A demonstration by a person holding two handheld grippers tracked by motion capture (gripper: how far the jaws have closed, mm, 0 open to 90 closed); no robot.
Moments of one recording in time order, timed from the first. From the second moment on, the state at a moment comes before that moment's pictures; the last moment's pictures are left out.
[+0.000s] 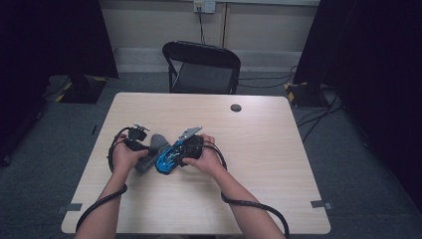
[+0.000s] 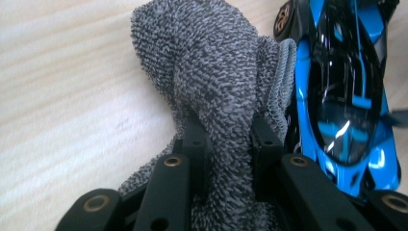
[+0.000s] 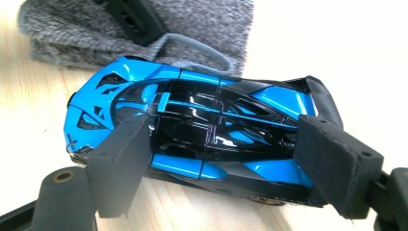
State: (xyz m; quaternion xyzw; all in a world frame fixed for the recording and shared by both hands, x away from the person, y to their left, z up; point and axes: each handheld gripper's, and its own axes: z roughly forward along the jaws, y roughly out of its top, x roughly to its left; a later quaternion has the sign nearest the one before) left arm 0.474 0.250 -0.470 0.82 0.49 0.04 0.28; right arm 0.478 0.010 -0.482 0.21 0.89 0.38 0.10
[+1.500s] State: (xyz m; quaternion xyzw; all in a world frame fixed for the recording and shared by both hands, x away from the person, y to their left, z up) left arm 0.414 0.298 -0.441 0.80 0.50 0.04 0.33; right arm 0.476 0.010 -0.482 0.22 0.89 0.38 0.10
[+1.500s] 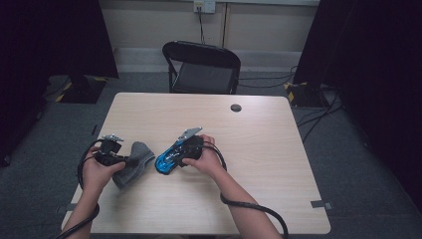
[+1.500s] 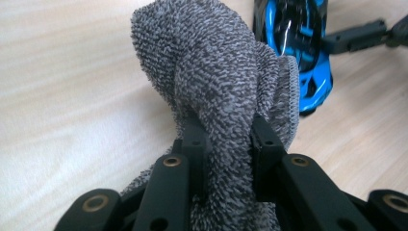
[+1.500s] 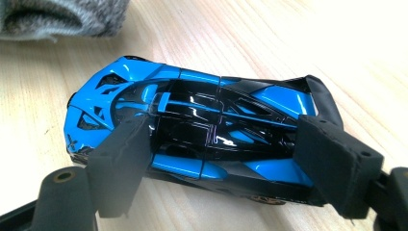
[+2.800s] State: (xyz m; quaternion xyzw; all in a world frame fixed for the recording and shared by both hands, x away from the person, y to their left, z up) left arm 0.533 0.224 -0.460 0.80 0.50 0.06 0.32; right arm 0.476 0.008 -0.483 0.22 0.89 0.39 0.10
